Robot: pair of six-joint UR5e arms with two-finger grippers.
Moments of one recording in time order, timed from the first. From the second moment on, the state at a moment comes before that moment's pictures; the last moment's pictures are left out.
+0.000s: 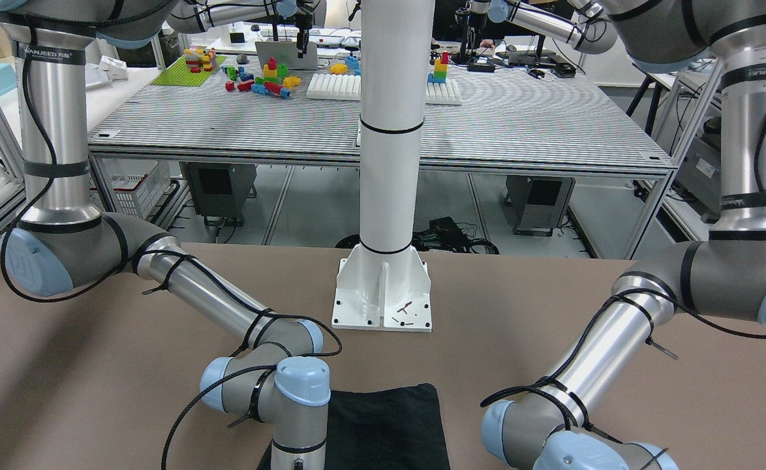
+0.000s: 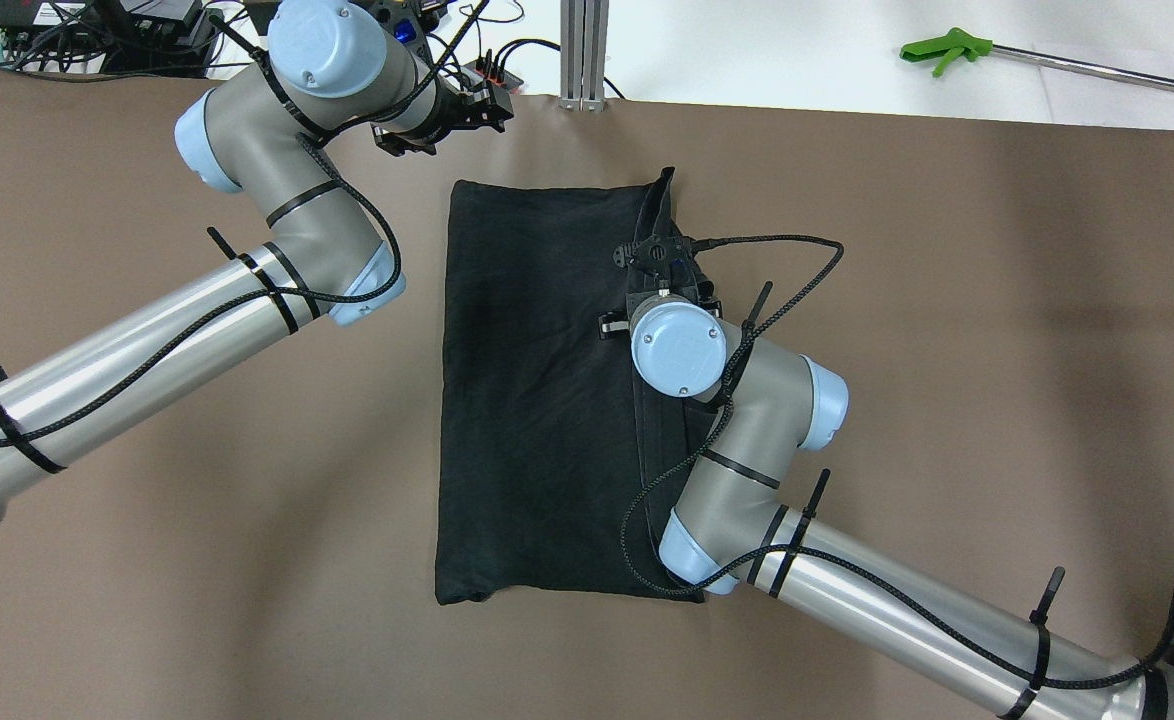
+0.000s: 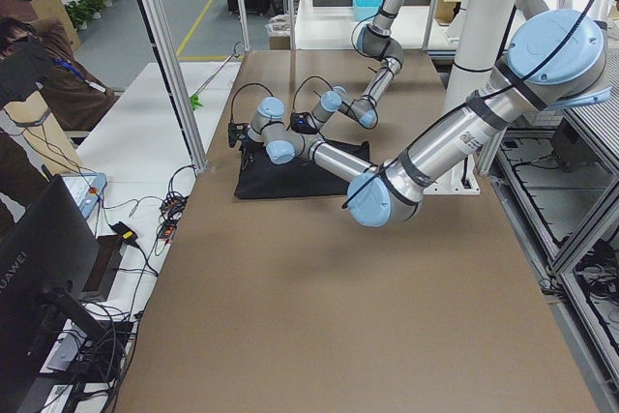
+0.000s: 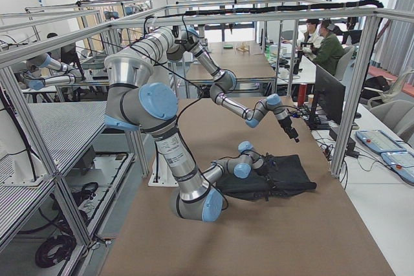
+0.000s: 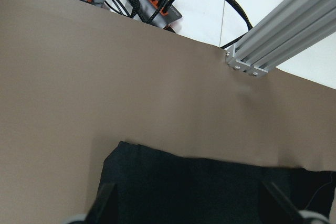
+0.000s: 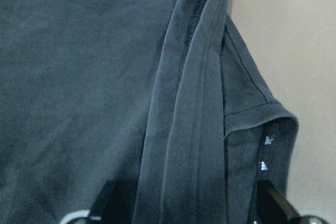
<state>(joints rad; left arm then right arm) -0.90 -2.53 -1.04 -2.23 -1.82 -1.33 0.58 -0.81 1.27 -1.12 1.37 1.02</state>
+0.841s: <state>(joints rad) -0.90 -2.53 -1.05 -2.23 -1.82 -1.34 0.59 -0.84 1.28 -1.12 1.37 0.96</state>
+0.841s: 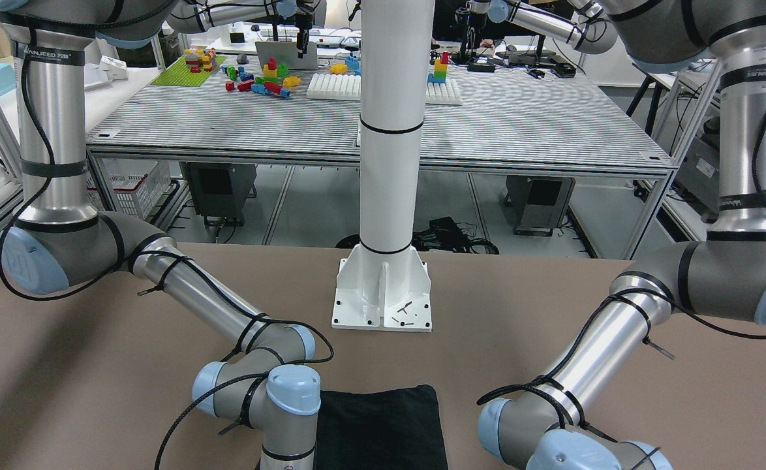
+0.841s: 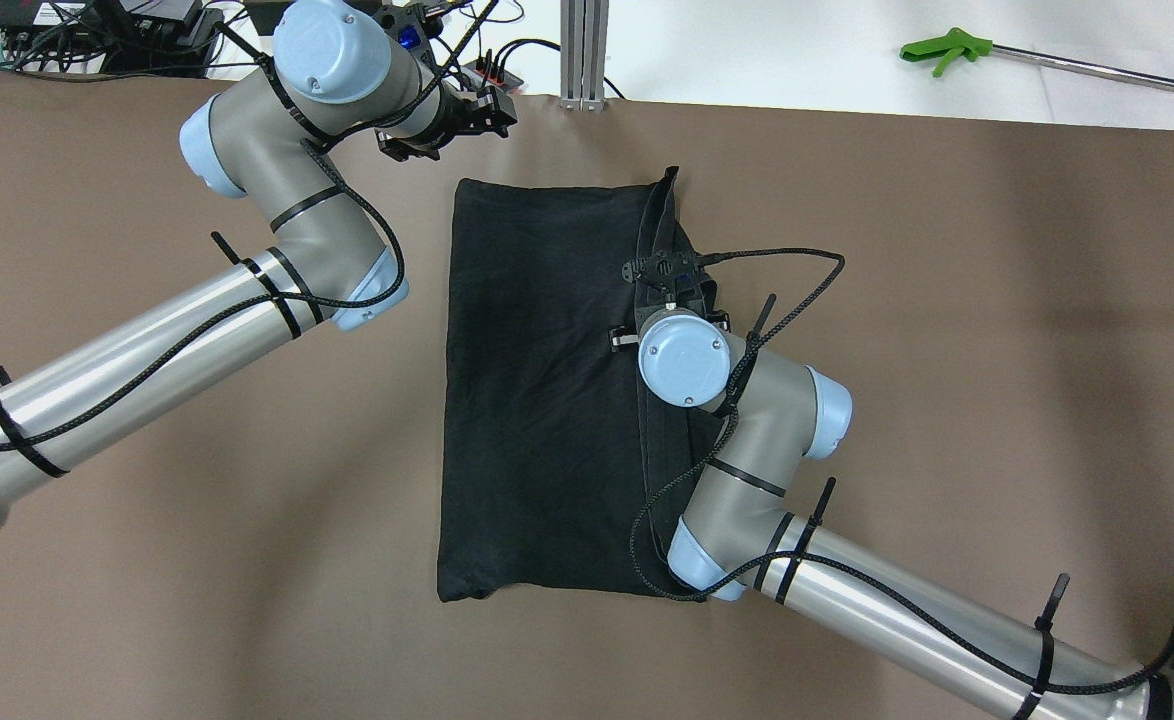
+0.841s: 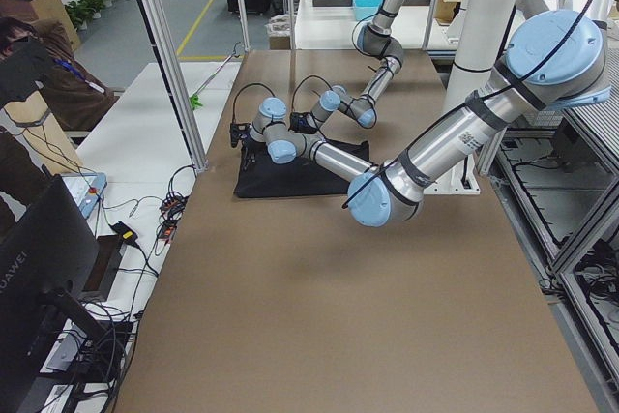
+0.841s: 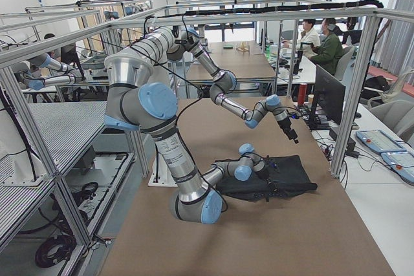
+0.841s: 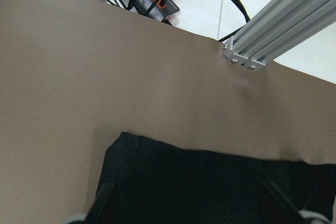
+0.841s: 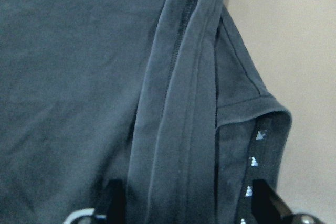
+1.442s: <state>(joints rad) -0.88 -2.54 -1.05 -2.22 -1.81 -1.34 0.64 -0.90 1.32 -1.12 1.41 0.92</state>
